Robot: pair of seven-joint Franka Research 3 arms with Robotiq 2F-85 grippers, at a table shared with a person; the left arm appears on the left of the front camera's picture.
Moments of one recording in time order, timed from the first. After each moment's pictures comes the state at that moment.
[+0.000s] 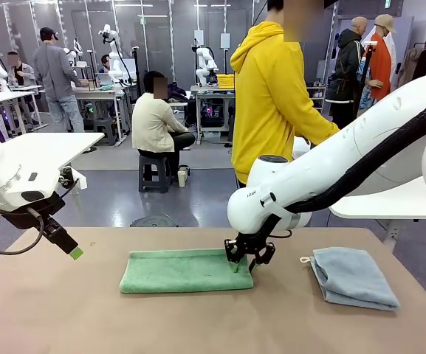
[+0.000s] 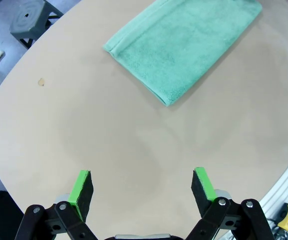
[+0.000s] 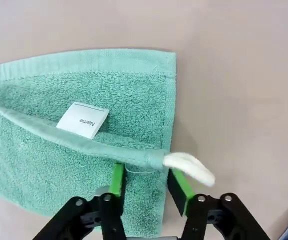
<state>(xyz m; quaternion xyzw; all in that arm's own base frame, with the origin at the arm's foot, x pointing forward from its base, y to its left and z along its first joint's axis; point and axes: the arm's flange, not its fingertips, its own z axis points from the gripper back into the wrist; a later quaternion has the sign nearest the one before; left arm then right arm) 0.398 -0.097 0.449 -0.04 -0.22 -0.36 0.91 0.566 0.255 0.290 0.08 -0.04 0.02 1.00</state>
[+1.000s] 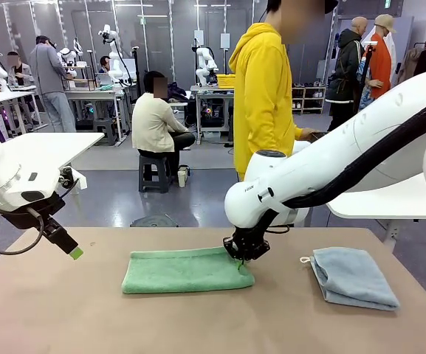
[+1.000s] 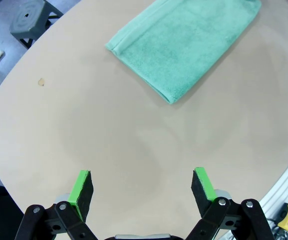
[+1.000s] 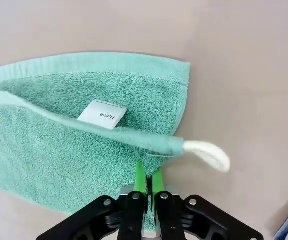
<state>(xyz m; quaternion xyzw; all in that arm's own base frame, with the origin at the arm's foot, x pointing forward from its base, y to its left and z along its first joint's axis) 0.398 -0.097 0.449 -0.04 -0.22 -0.36 0.91 0.568 0.257 0.306 0.08 -0.04 0.02 1.00</state>
